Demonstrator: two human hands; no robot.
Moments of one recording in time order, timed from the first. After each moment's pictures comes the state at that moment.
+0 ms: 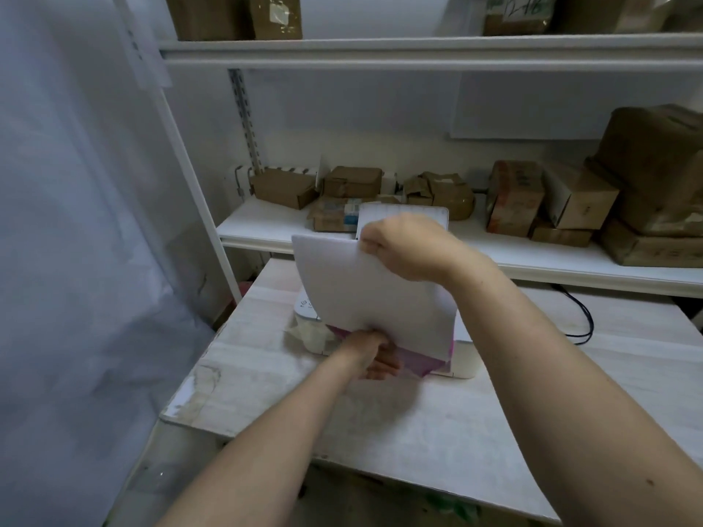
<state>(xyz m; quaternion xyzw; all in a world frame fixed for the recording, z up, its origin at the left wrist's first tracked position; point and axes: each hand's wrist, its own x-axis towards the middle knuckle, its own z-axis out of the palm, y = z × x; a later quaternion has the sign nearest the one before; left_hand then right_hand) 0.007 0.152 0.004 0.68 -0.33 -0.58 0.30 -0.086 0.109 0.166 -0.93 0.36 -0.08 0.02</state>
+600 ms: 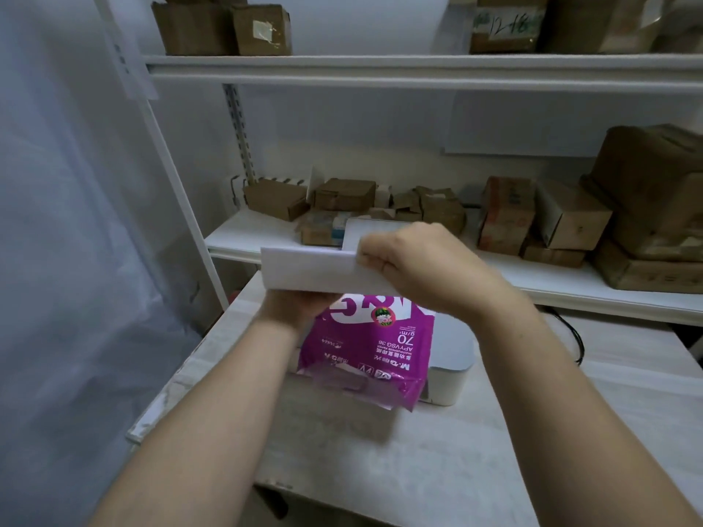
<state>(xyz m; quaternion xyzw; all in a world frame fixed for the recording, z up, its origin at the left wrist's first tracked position) 0.049 0.089 0.079 0.39 -0.14 -0.65 0.64 -0.152 0.108 0.188 -0.94 0.29 -0.18 -0.02</state>
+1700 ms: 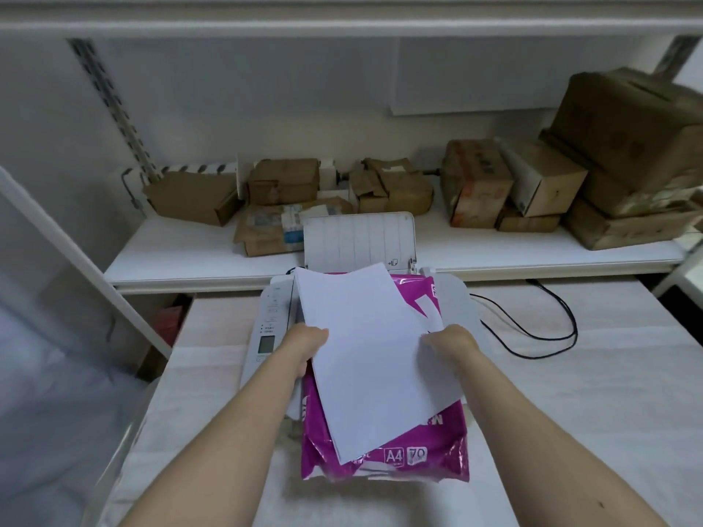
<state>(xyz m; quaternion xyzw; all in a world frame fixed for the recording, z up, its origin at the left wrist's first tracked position) 0.108 -0.058 -0.038 0.73 -0.30 -0.55 0.28 -0.128 -0.069 -0.039 -0.43 0.79 -0.12 0.42</state>
